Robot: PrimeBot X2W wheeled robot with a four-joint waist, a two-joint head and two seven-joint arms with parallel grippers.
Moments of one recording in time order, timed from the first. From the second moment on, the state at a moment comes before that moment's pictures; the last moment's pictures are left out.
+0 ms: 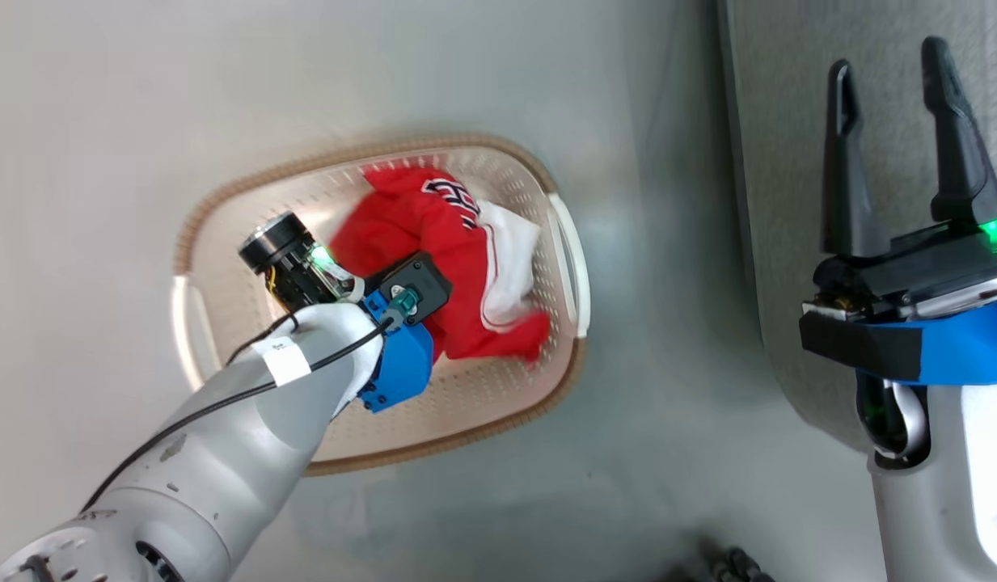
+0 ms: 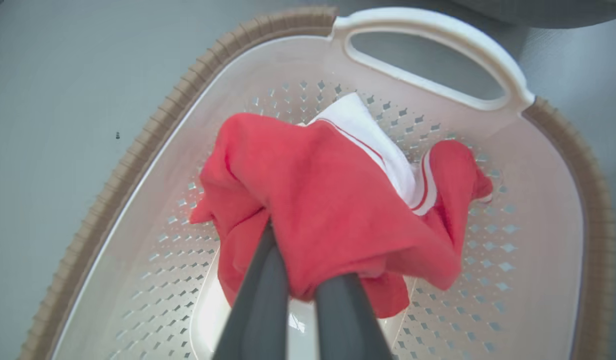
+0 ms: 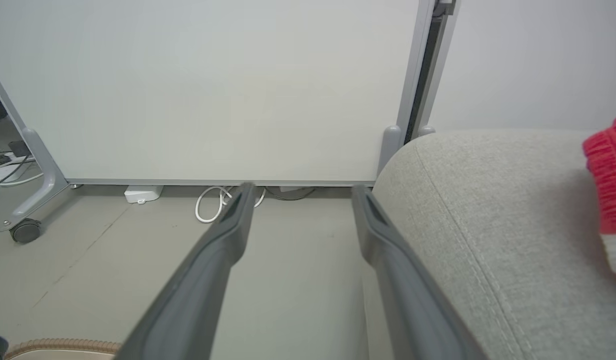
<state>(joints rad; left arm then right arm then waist) -1.00 0.14 -1.28 1.14 -0.43 -0.13 -0.25 -0.45 -0.09 0.02 -0.07 0.13 0.13 -0.26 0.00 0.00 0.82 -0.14</state>
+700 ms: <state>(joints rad) -0.81 0.19 -1.10 0.87 -0.50 -0.13 -0.26 -0.30 -0.10 0.00 0.03 0.14 0.13 -0.26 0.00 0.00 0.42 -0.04</state>
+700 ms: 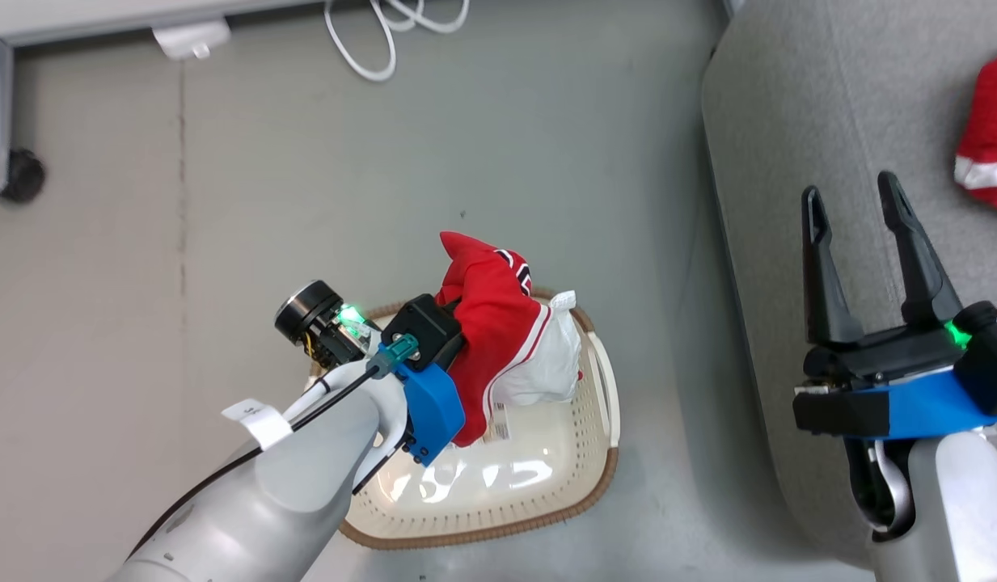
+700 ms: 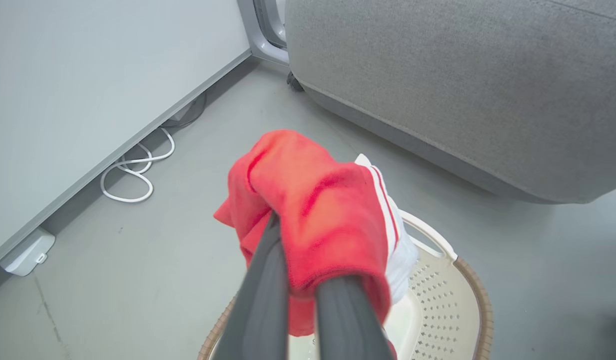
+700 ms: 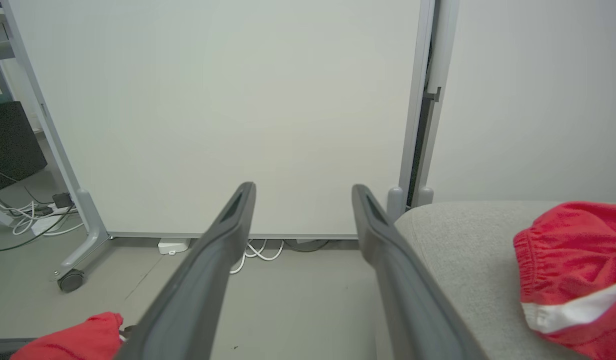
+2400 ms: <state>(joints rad) -0.69 0.26 -0.91 0.42 -0.58 -0.11 -0.22 -0.19 -0.14 0.10 0.09 0.17 0.13 -0.26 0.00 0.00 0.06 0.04</state>
